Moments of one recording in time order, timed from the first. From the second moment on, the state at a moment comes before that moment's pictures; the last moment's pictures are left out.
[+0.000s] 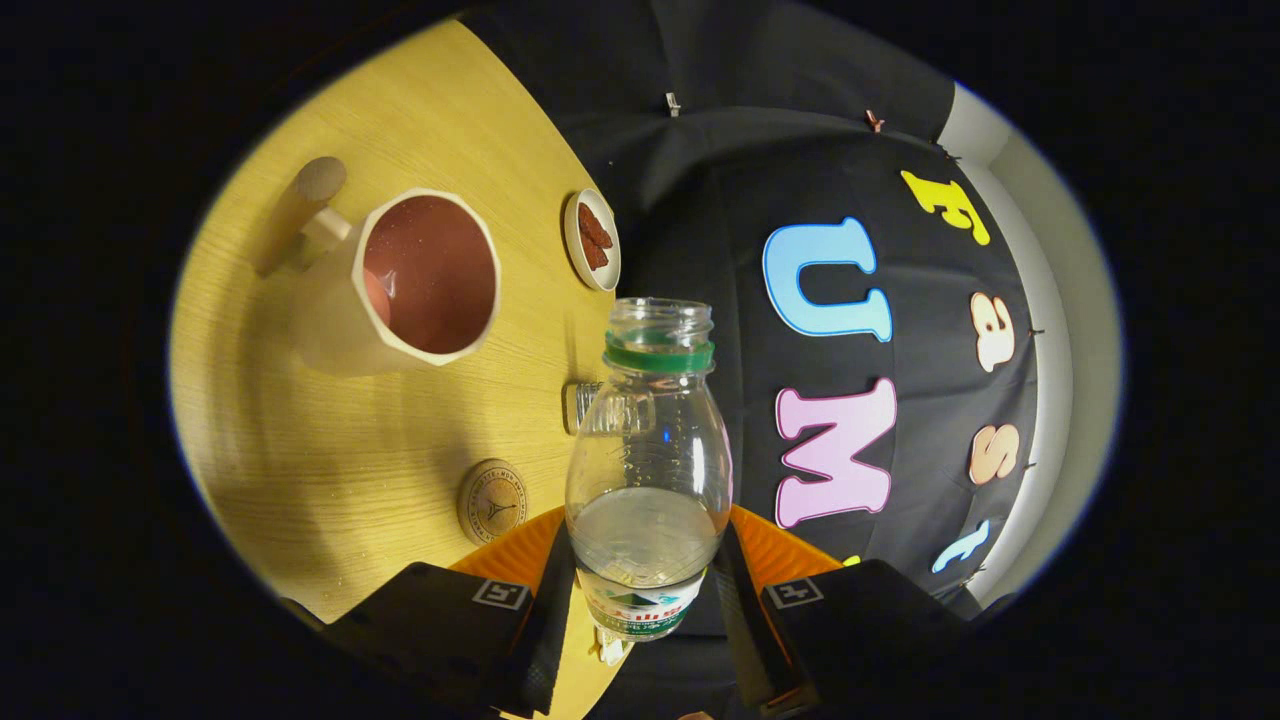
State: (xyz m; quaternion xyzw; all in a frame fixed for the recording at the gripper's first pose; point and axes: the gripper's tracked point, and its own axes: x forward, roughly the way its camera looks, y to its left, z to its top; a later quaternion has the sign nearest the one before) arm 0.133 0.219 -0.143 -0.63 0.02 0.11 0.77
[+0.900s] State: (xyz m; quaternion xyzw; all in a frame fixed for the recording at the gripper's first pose) arm 0.148 0.233 -0.166 -0.73 0.00 0.14 0.67
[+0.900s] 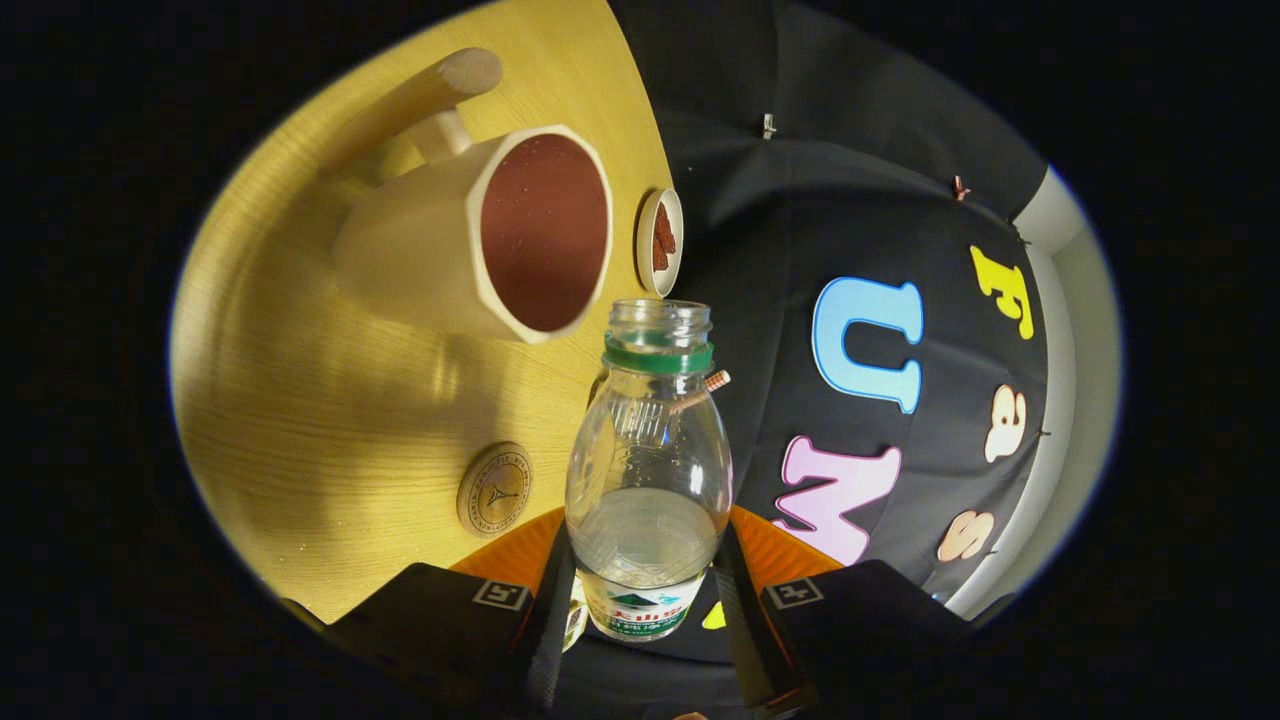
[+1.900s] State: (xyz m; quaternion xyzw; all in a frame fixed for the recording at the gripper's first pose) arm 0.164 0.250 -0.155 -0.78 -0.05 0.17 0.60
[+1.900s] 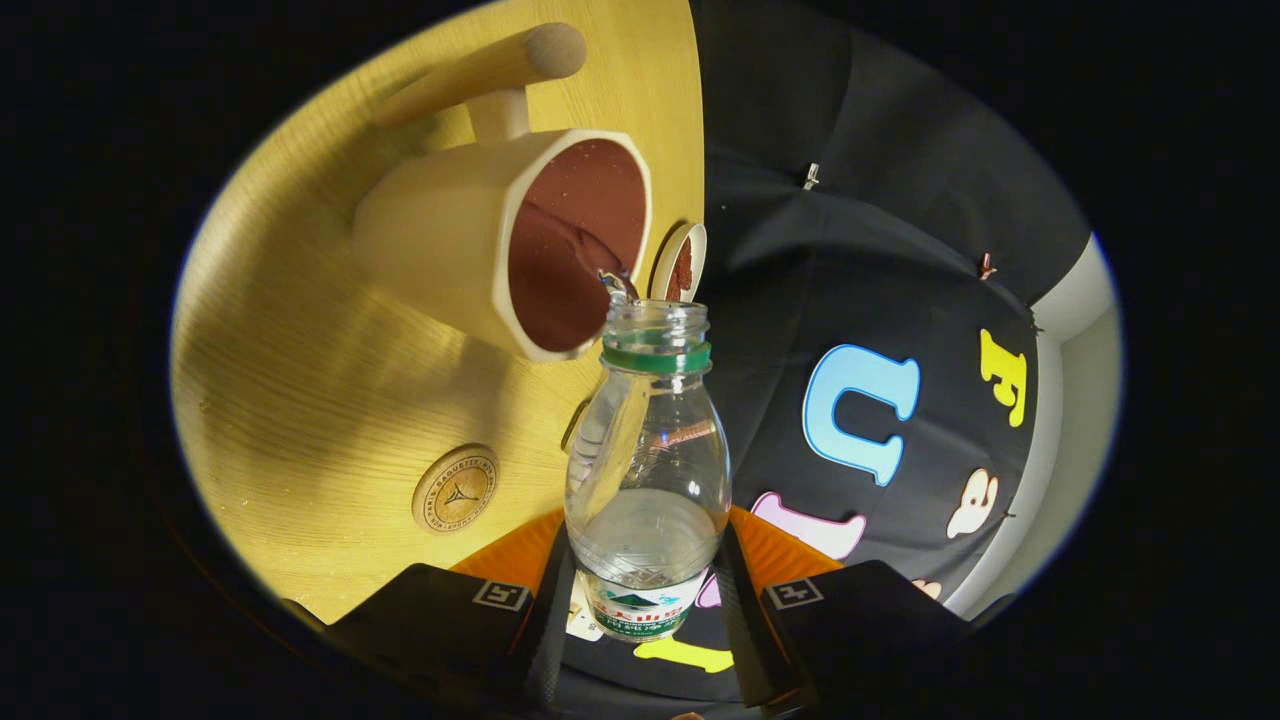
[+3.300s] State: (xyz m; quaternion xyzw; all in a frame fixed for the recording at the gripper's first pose) arm 0.176 0.259 -0.136 -0.83 -0.12 0.17 0.51
